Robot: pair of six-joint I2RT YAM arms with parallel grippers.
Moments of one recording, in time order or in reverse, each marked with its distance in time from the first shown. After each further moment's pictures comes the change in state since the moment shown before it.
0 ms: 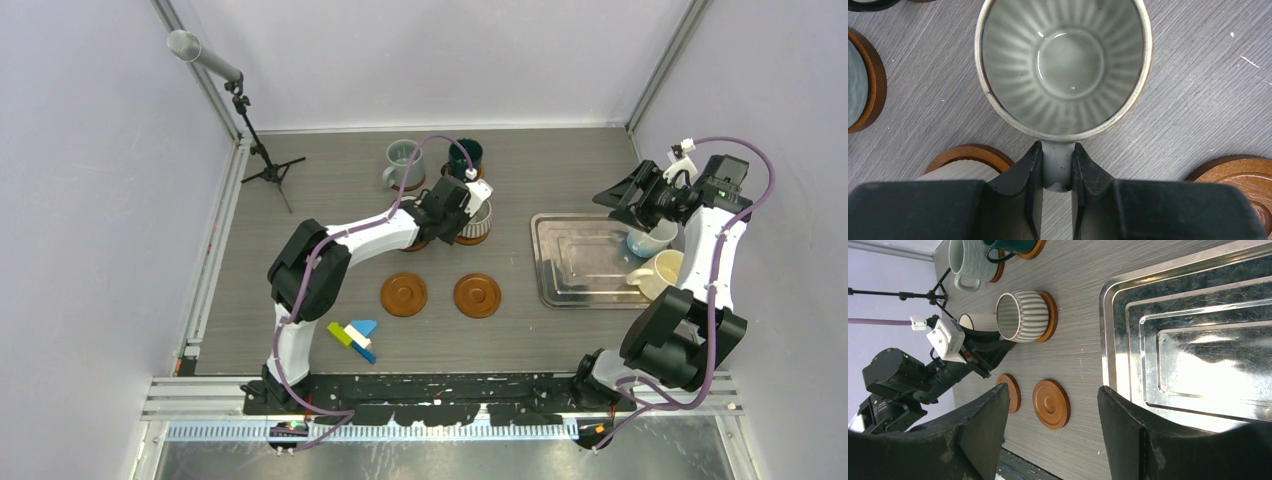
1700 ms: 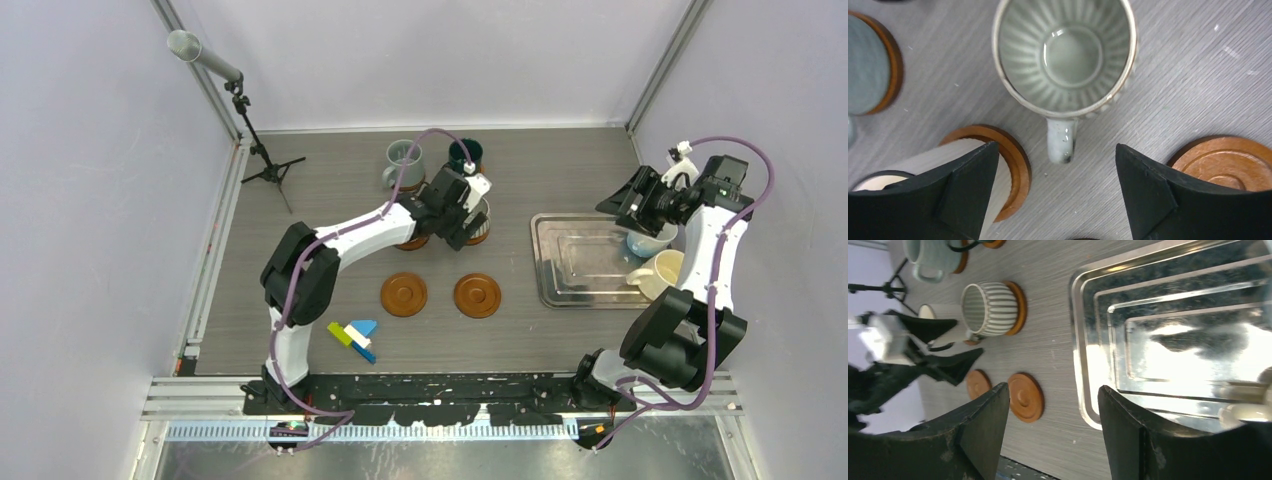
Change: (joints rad) left arm 0.000 -0.040 0.037 -0.133 -0.008 -0.018; right arm 0.002 0.000 0.011 -0.060 0.089 -0.082
